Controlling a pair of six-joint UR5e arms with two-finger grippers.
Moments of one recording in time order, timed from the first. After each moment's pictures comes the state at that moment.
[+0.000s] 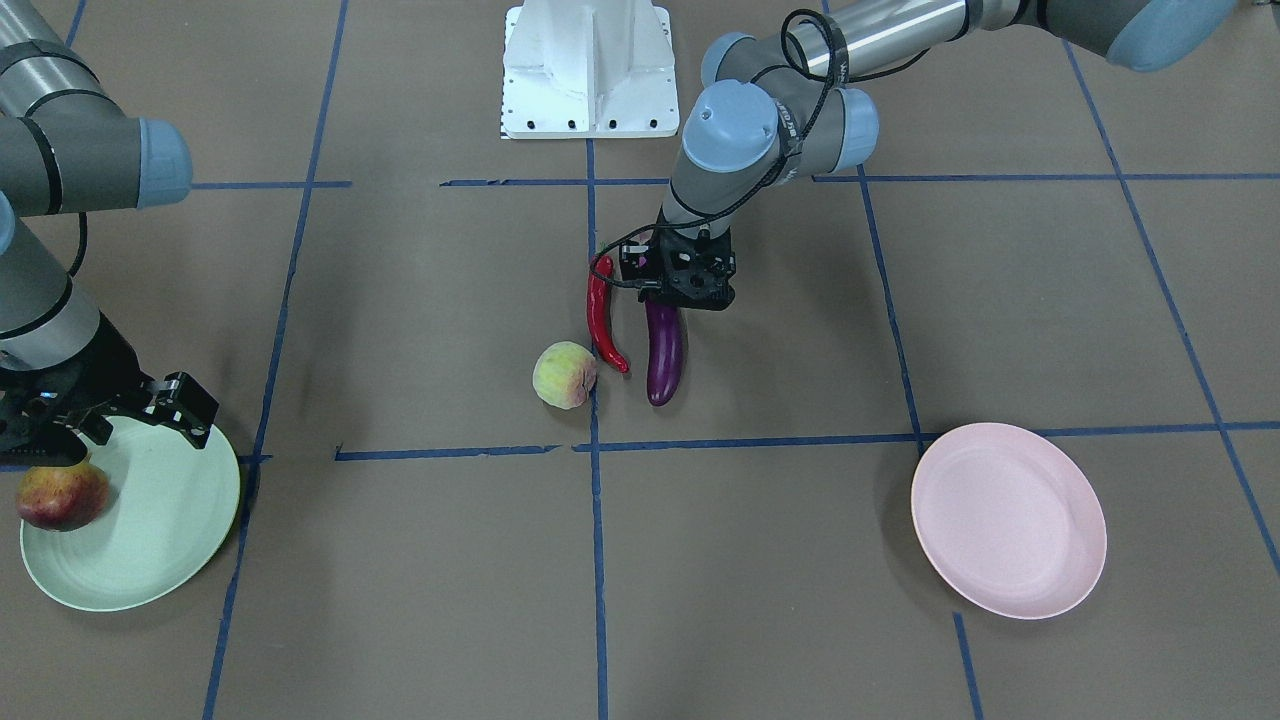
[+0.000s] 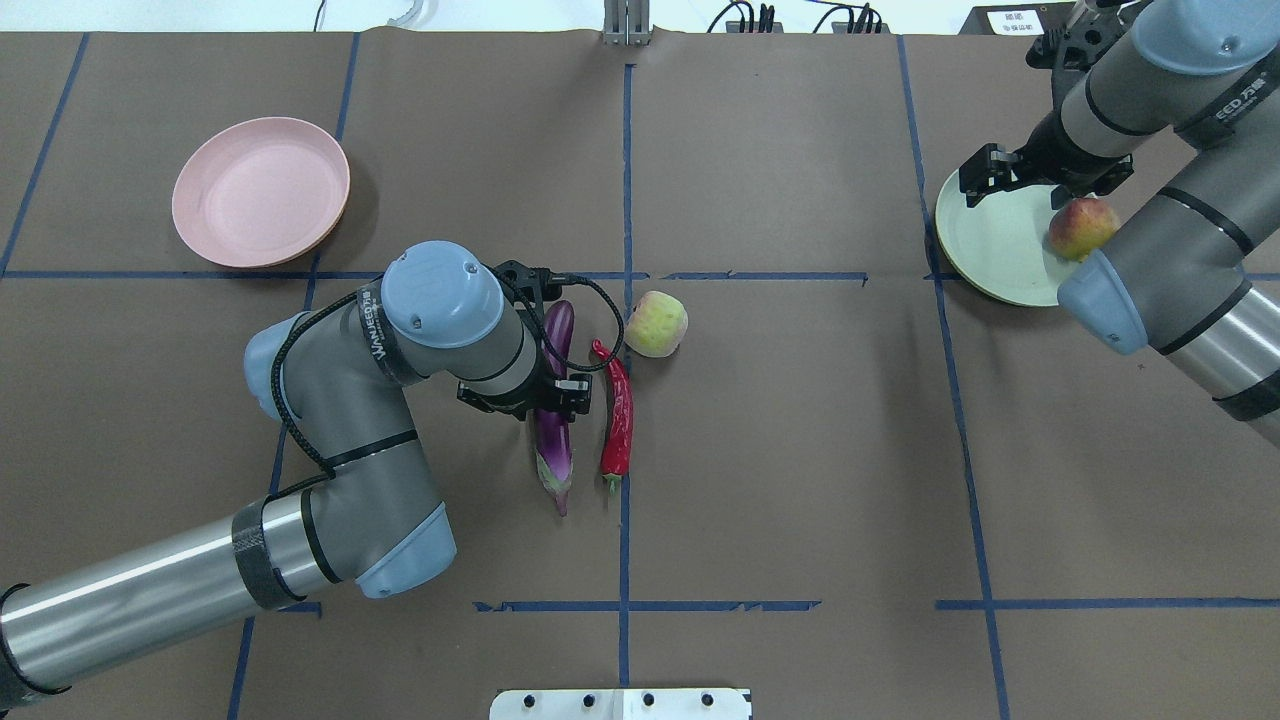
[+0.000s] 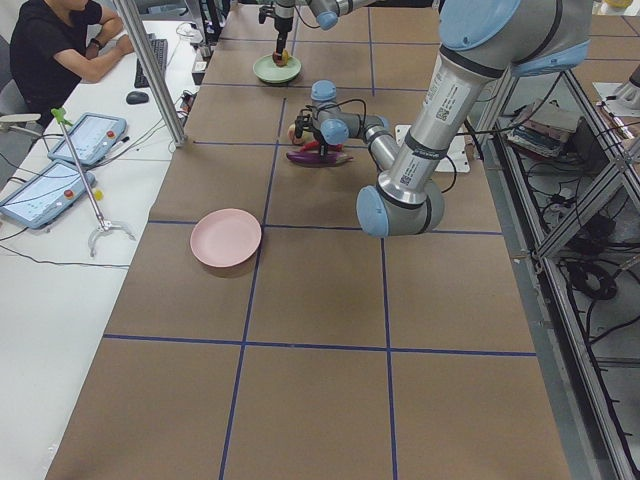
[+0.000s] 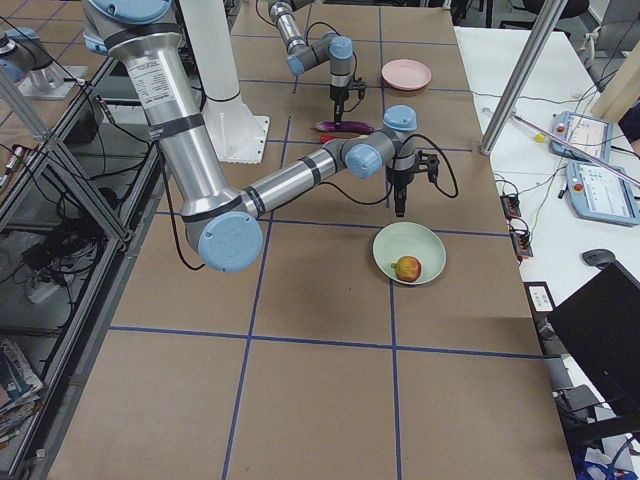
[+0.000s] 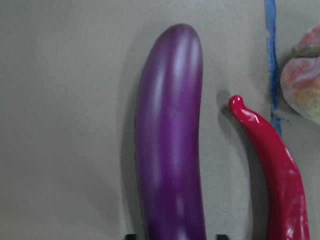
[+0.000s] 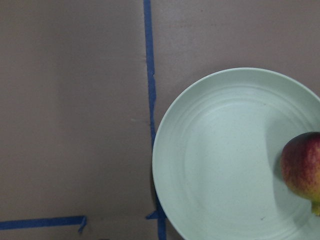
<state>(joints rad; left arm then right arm) -0.49 -2.22 -1.55 -1.82 -1.92 -1.20 0.99 -1.20 1.68 -1.43 2.05 0.90</state>
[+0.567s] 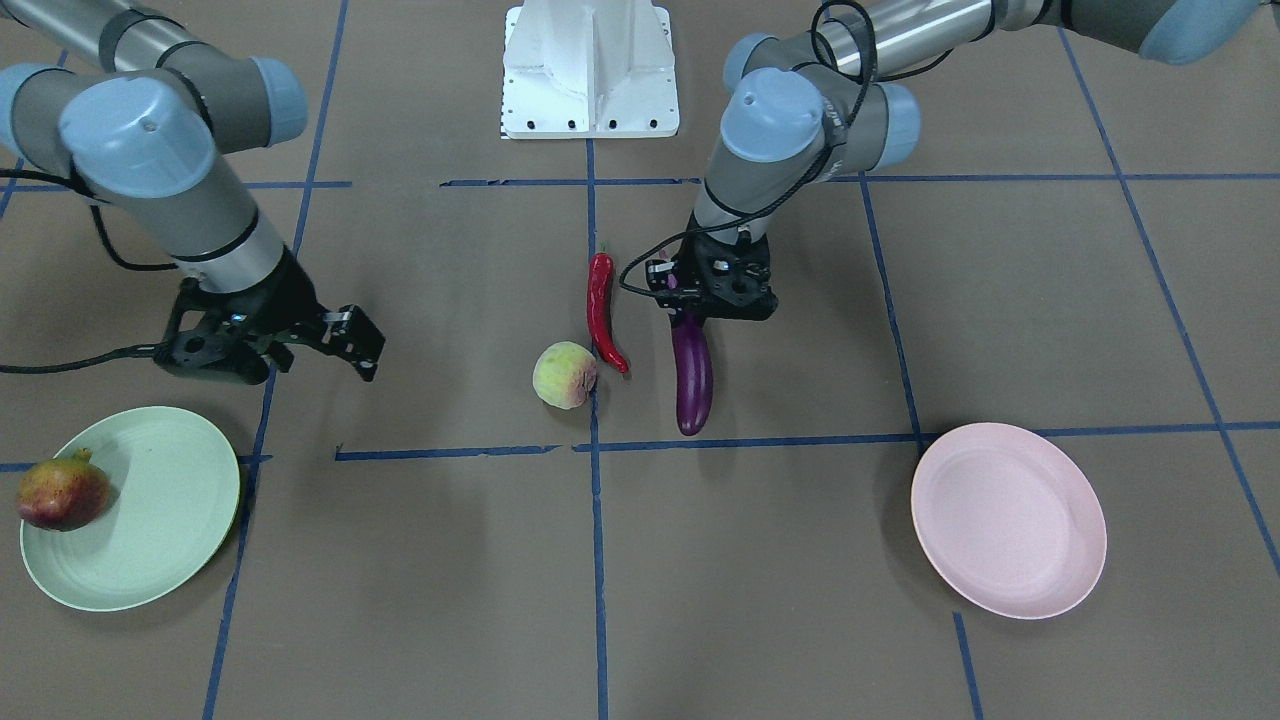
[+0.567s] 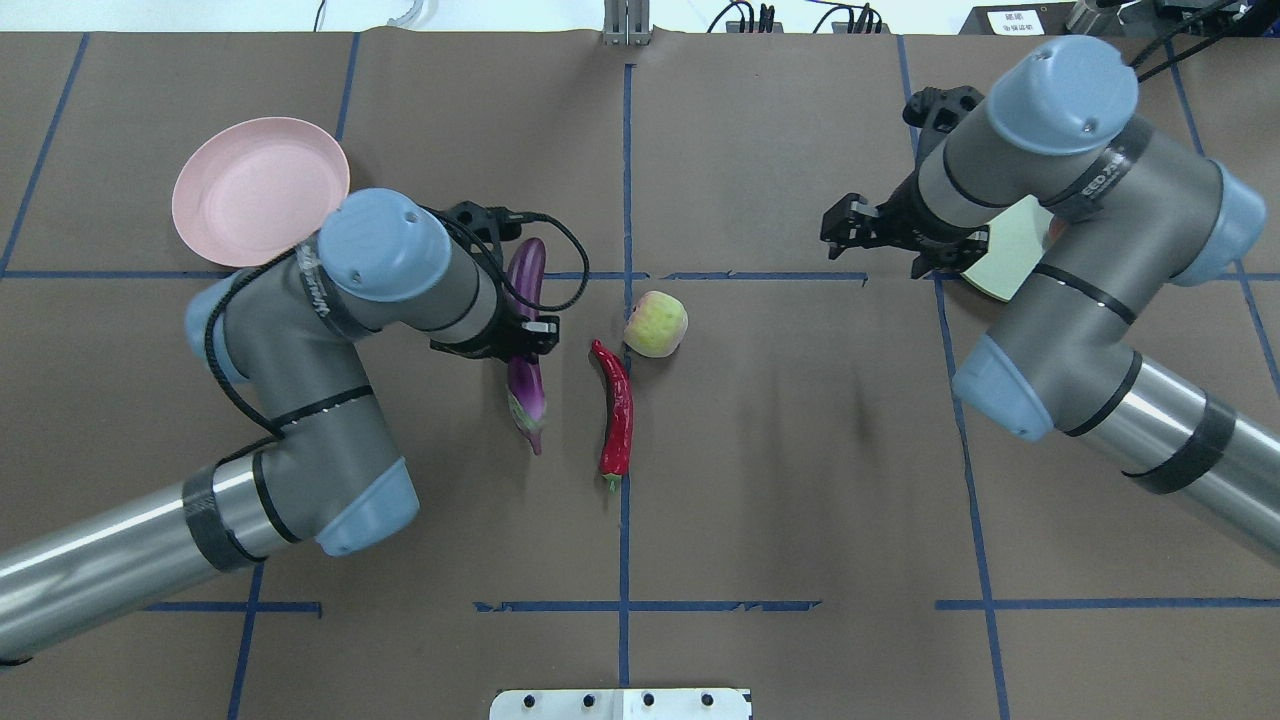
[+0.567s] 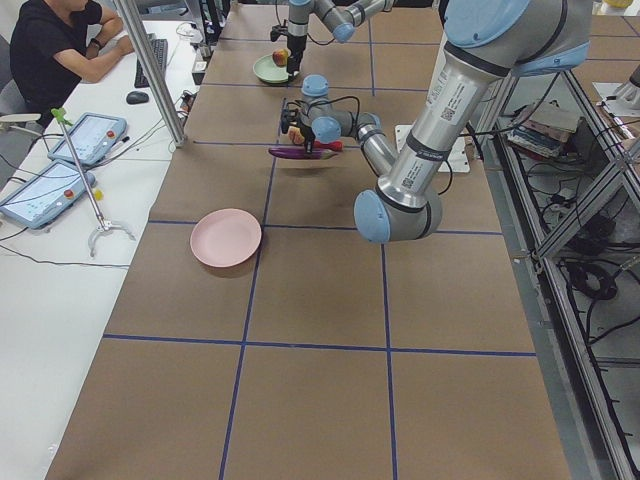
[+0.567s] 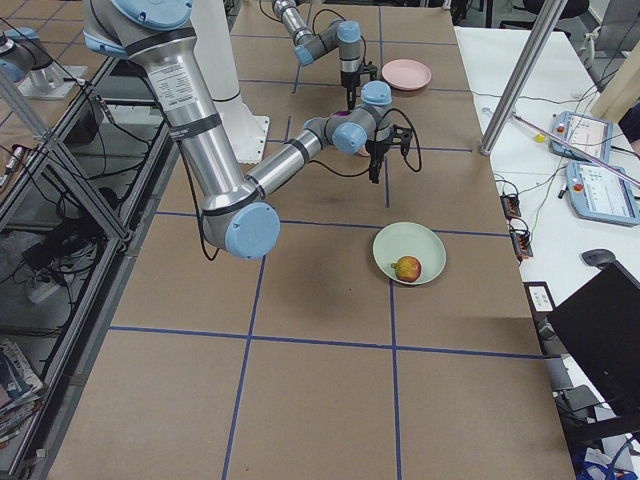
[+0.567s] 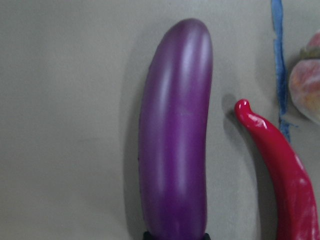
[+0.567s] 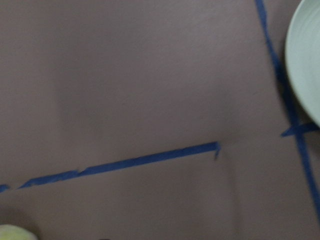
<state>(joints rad) -0.62 -2.16 -1.65 -1.83 -1.91 -1.22 0.79 -1.10 1.74 -1.42 2.02 1.28</state>
